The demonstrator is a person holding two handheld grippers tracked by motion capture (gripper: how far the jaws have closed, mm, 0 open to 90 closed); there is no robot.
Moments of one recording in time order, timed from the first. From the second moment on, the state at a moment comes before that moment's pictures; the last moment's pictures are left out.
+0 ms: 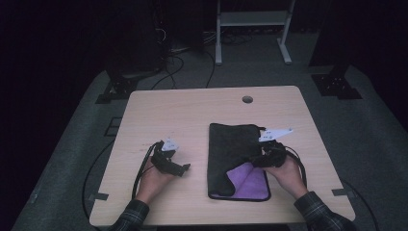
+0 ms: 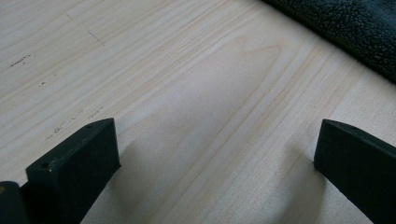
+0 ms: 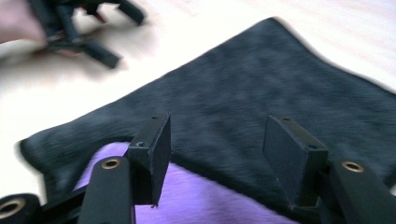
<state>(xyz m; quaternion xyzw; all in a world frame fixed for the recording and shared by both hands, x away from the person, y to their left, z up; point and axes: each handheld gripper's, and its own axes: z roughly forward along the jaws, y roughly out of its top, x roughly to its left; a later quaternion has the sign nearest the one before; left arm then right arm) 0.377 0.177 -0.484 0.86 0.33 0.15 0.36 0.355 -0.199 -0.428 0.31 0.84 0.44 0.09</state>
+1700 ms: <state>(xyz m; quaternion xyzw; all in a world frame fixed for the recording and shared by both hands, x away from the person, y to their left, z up) 0.377 0.178 -0.484 0.86 0.34 0.15 0.36 0.296 -0.203 -0.433 0.26 0.86 0.43 0.08</state>
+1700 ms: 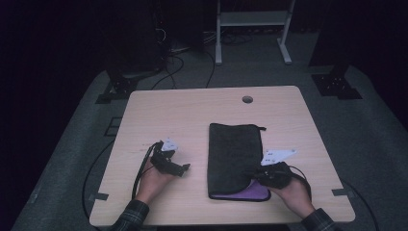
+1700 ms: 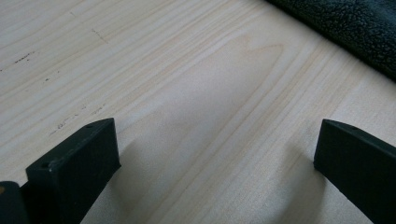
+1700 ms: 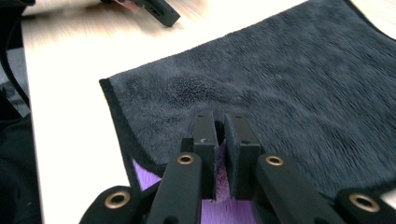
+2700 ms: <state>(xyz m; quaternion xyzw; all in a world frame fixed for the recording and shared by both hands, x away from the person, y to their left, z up) 0.380 0.177 -0.475 0.85 0.34 0.13 0.38 0.301 -0.257 -0.437 0.33 0.83 0.43 0.10</state>
